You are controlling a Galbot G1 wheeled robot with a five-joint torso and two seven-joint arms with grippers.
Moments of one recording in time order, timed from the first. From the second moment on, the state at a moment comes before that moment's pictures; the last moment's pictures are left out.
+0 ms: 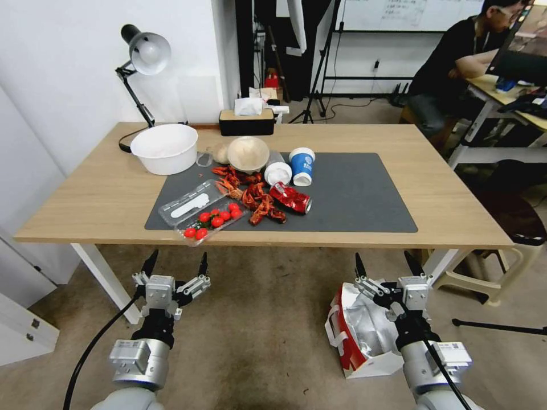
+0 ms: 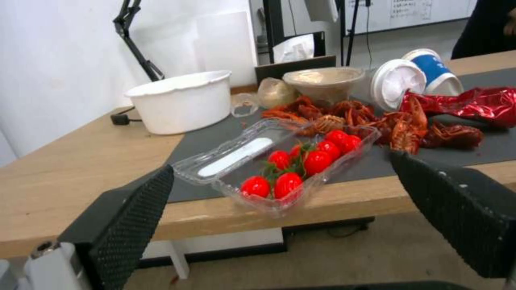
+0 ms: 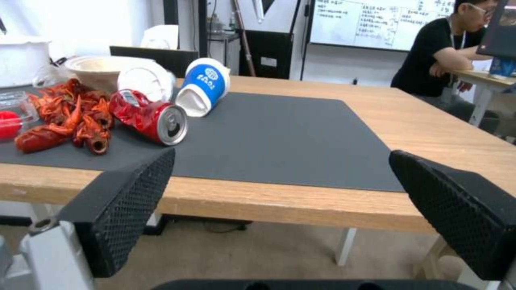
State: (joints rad) left arm 1.80 -1.50 -0.55 -2.30 0.00 0.00 0.00; right arm -1.80 1.50 0.55 2.30 0.00 0.00 0.00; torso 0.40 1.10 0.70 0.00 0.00
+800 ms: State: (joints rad) left arm 1.81 -1.46 -0.52 -2.36 -0.10 0.10 -0.09; right arm -1.83 1.50 0.55 2.37 0.02 -0.15 -0.02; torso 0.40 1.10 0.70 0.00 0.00
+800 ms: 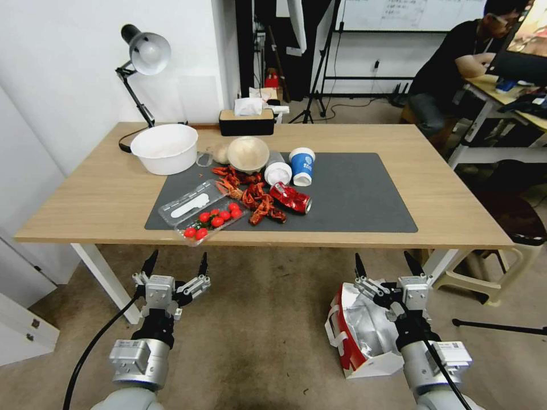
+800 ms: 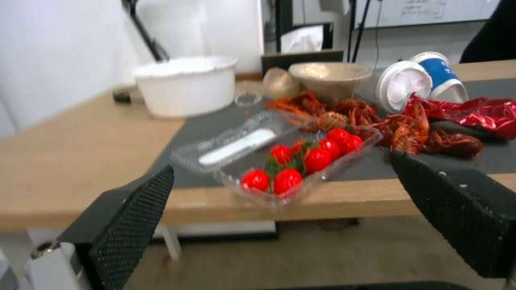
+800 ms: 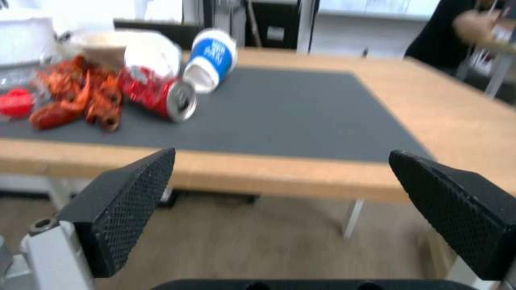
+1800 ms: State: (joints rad) left arm 1.85 -1.34 -0.42 -2.50 -0.43 0.29 -0.37; right arm -1.86 1.52 0.55 2.45 0.05 -0.32 -0.06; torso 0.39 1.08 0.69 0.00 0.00
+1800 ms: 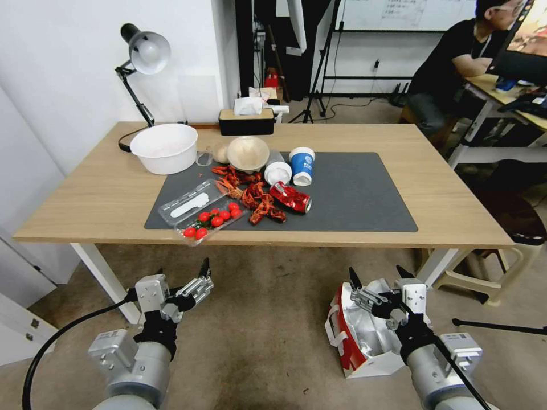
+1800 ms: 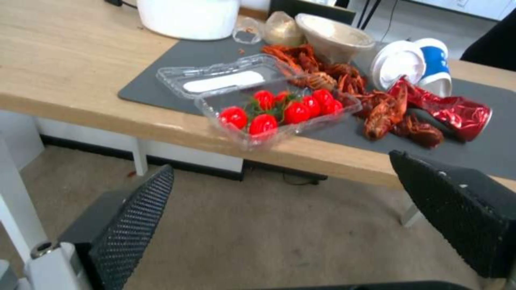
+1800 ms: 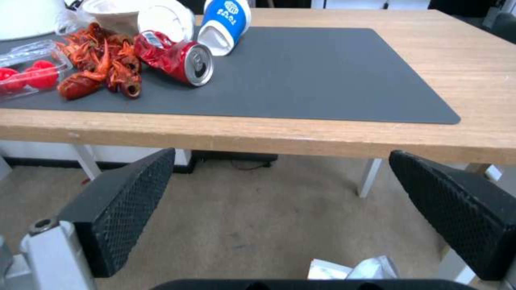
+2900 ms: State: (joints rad) left arm 1.86 -1.35 -0.42 -2.50 -0.42 0.30 -0.37; right arm -1.85 1.51 0.55 2.44 0.06 -0.32 -0.05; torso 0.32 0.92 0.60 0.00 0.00
